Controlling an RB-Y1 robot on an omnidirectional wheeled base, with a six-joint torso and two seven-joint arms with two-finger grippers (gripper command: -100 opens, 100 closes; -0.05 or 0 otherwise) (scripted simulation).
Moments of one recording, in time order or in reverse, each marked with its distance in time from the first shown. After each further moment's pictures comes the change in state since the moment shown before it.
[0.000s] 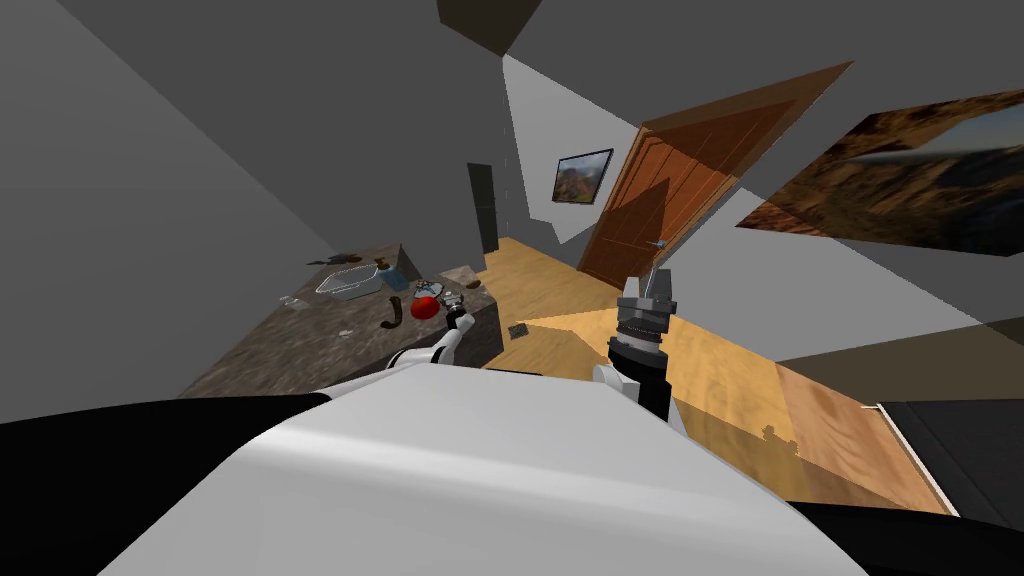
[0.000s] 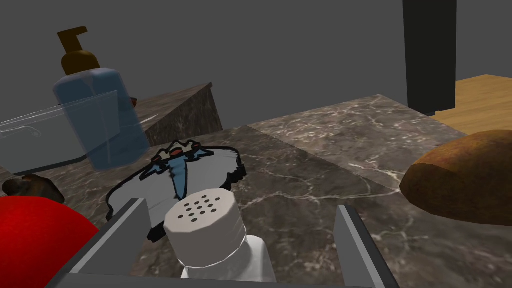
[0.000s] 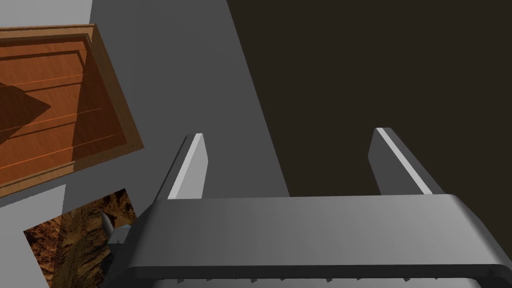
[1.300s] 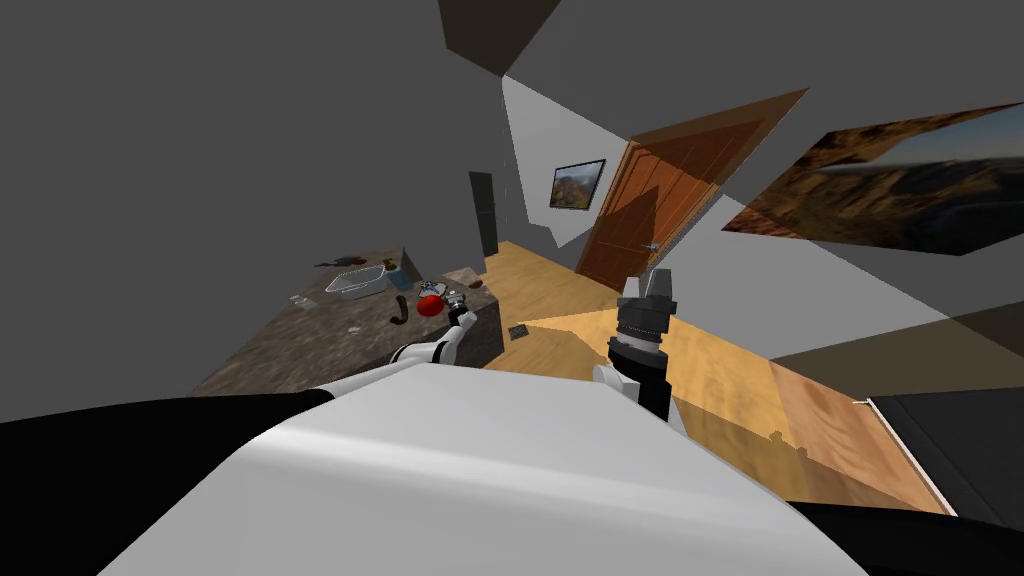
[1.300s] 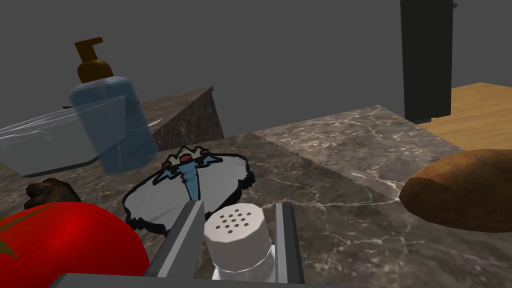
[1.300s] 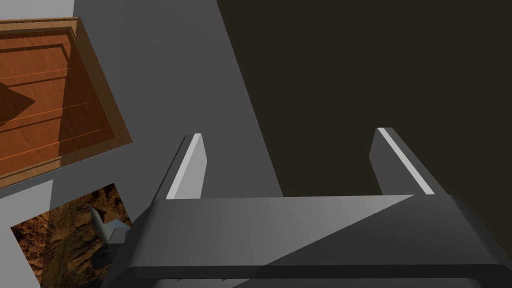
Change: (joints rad) left arm -0.054 -0.007 0.022 0.055 0.004 -0.004 -0.023; right arm 0.000 0.000 0.000 0.000 0.000 0.000 0.000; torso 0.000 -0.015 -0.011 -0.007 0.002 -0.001
